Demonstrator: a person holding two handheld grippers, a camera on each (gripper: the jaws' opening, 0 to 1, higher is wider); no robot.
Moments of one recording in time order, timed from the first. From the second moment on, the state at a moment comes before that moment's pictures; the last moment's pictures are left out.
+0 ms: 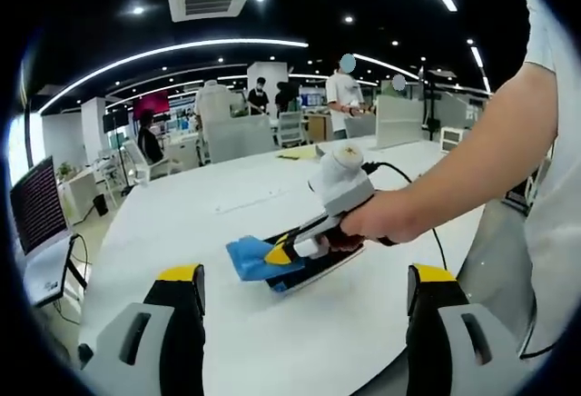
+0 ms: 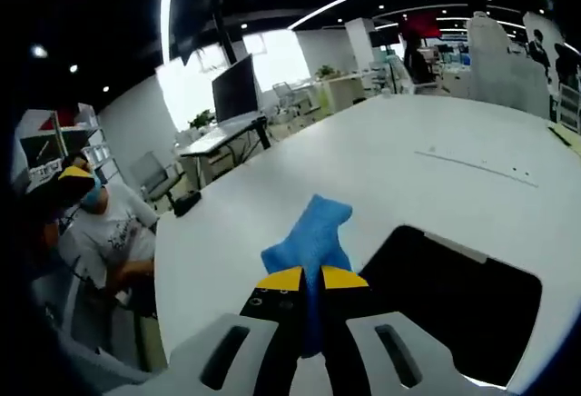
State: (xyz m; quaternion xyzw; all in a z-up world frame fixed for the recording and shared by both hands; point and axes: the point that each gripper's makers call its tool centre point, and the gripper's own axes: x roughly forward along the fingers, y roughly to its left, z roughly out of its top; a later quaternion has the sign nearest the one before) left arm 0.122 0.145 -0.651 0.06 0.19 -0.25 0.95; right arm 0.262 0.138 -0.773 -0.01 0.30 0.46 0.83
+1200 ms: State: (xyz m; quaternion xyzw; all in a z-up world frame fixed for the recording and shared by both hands) left arm 0.134 0.148 -0.644 0.07 0.19 -0.25 0.95; right arm 0.286 0.000 -0.789 -0.01 0.31 0.39 0.87
